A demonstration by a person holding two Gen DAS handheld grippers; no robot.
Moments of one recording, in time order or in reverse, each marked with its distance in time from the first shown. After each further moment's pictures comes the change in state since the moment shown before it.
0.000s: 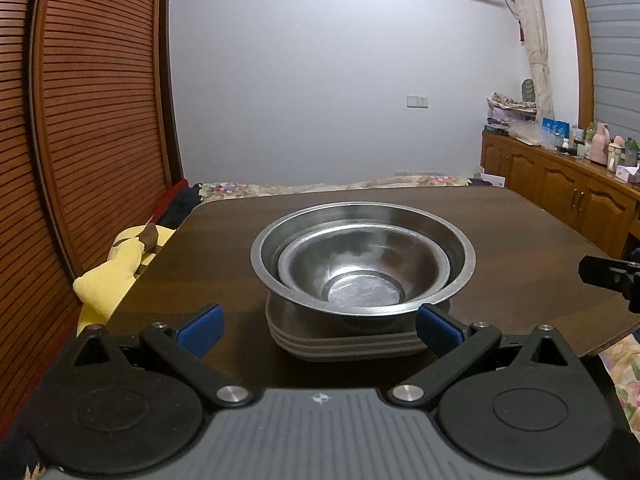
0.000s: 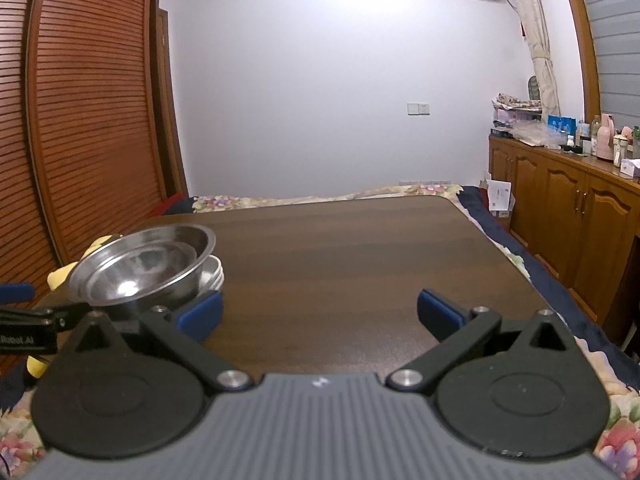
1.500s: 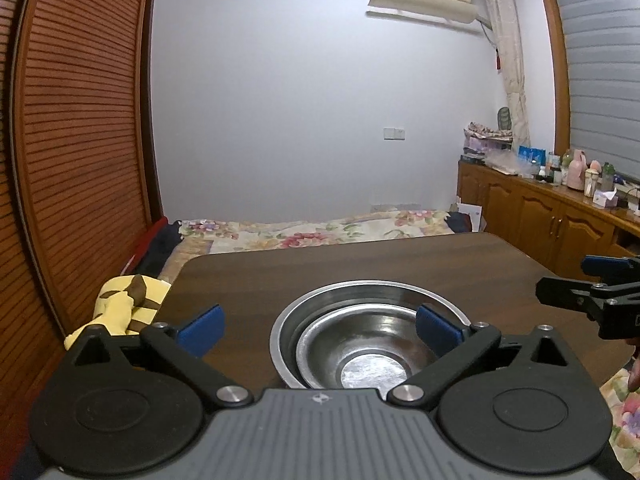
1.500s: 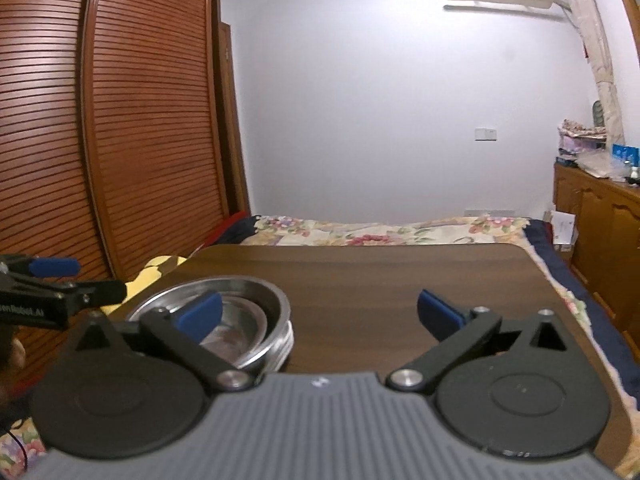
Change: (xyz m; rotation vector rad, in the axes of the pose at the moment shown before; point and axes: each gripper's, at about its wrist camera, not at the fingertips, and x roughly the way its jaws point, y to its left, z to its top) left arm -0.007 0.029 0.053 0.018 -0.085 -0.085; right arm 0.010 0.023 0.046 -0.060 -0.047 0.174
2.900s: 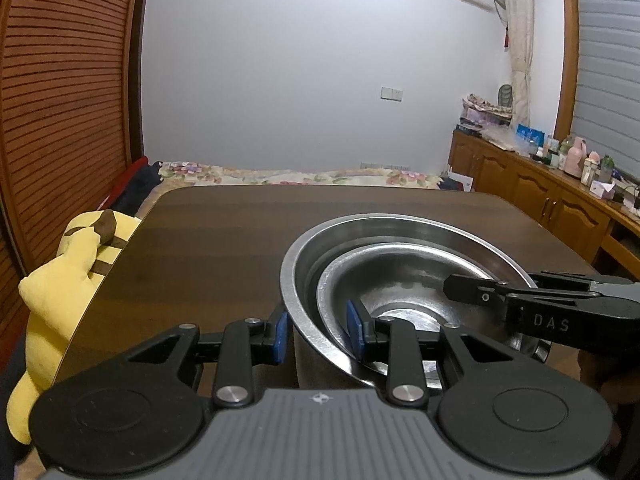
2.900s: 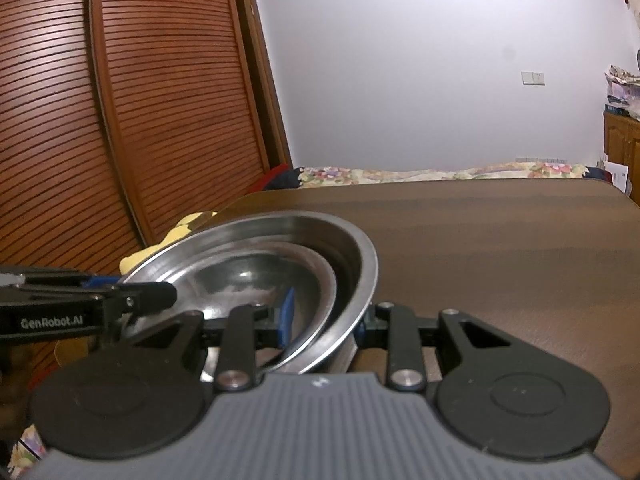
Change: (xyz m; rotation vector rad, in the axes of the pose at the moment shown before) left arm 0.069 0.029 -0.033 -0.090 0.131 -0.082; right arm 0.084 0.027 -0.027 0.041 0.142 0.171
